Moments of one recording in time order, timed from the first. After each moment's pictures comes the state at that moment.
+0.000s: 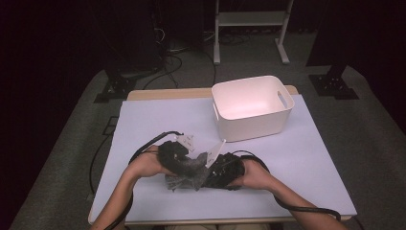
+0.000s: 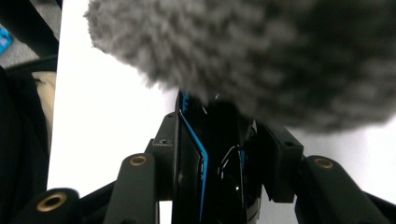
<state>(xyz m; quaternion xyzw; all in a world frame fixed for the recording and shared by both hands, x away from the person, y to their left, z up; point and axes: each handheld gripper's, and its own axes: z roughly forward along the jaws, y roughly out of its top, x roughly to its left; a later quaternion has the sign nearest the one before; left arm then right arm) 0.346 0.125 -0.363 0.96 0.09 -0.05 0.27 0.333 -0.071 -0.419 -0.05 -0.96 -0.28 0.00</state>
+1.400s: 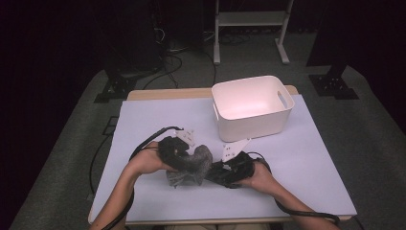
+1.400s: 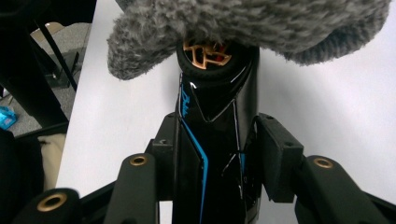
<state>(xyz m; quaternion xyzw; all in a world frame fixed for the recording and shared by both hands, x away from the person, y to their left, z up) 0.348 0.115 -0.353 0.95 0.09 -0.05 0.28 0.331 -0.111 -0.424 -0.09 -0.90 -0.44 -0.01</state>
